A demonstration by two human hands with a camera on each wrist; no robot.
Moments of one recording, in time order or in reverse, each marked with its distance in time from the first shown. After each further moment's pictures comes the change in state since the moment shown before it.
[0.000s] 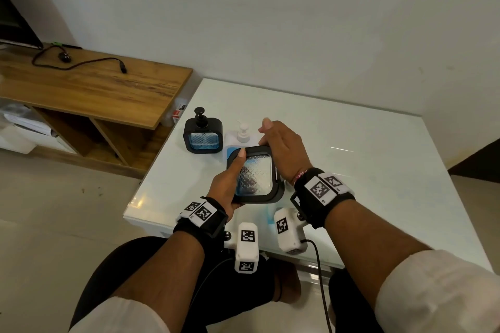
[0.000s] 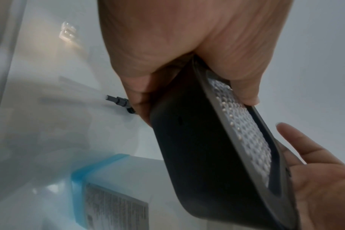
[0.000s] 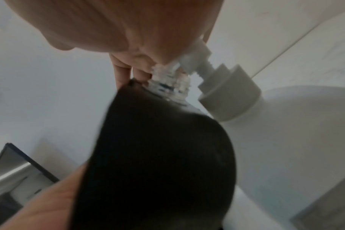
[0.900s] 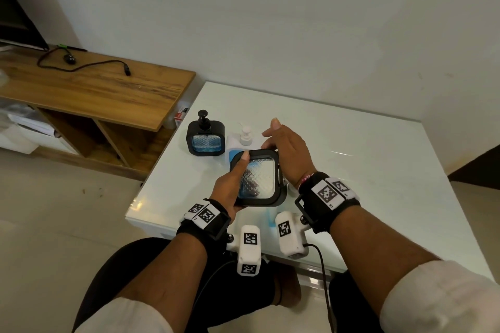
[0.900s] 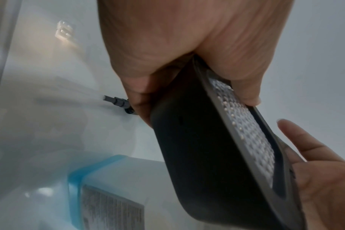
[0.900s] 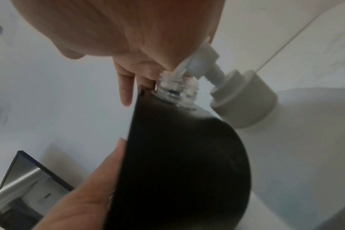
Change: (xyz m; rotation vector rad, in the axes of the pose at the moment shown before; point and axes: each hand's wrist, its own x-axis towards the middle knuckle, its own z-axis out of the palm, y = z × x) left_hand -0.008 0.002 0.003 0.000 0.021 0.000; right_hand -0.002 0.000 -0.002 0.086 -0.002 0.069
